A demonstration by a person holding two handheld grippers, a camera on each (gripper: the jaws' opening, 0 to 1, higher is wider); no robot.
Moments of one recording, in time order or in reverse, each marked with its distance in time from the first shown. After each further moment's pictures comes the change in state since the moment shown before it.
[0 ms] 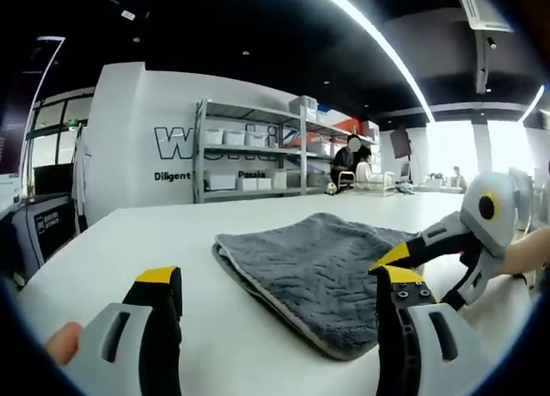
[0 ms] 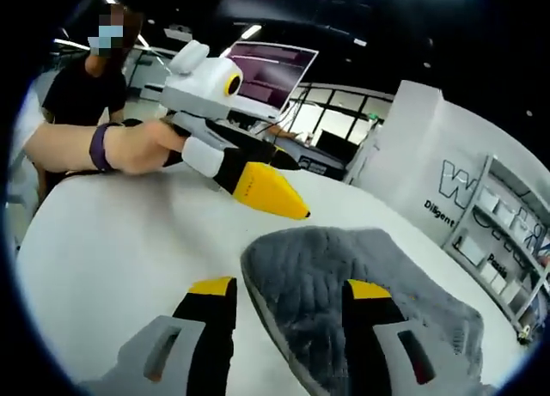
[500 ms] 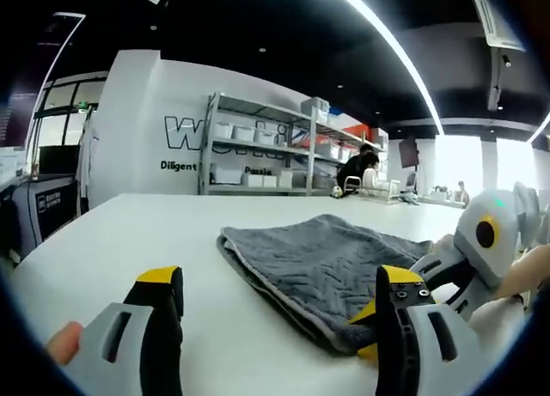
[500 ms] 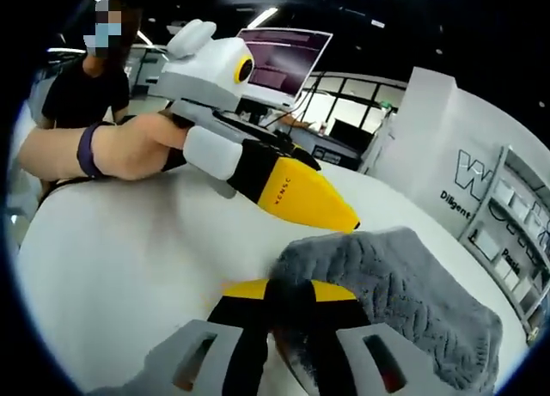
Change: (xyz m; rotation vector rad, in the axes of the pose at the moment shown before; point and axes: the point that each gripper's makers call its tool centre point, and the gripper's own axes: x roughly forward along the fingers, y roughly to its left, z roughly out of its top) left arm 0.004 0.005 -0.008 -0.078 0.016 0.008; right arm 0.017 0.020 -0.003 0.001 0.038 0.060
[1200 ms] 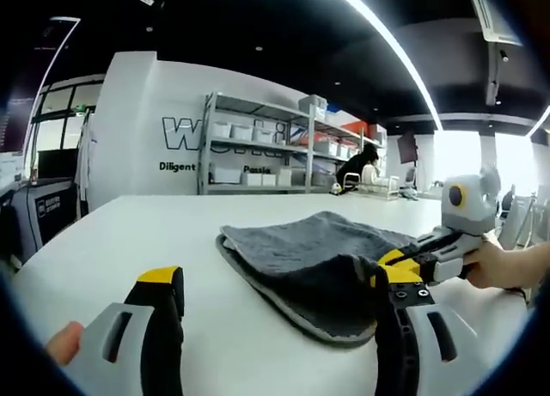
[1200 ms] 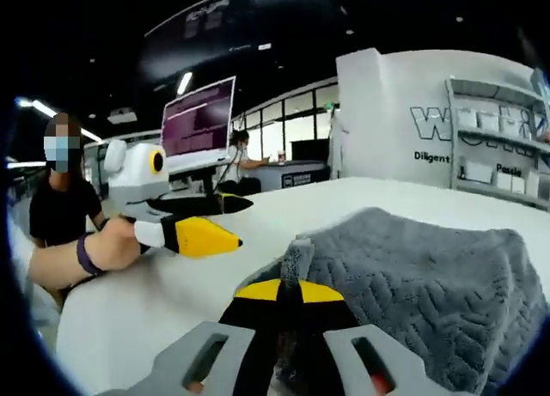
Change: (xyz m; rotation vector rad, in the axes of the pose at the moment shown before) left arm -0.002 -0.002 -0.003 0.023 0.007 -0.005; right arm -0.032 -0.067 -0.002 0.533 -0.200 -0.064
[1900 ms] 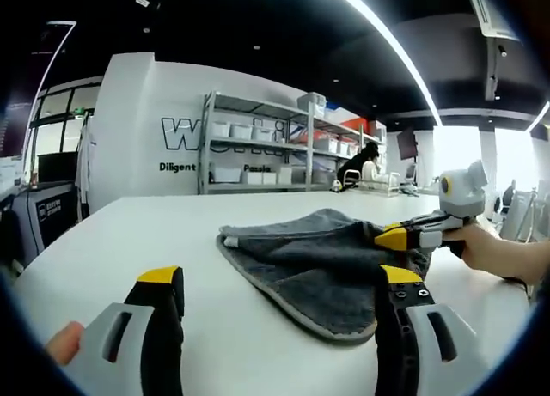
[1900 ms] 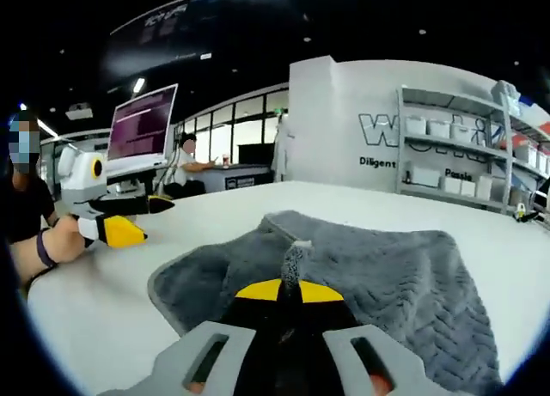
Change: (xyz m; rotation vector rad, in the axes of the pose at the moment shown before) left arm 0.000 0.001 0.002 0.018 0.007 0.004; right arm -0.038 -0.095 0.008 -0.129 0.010 -0.327
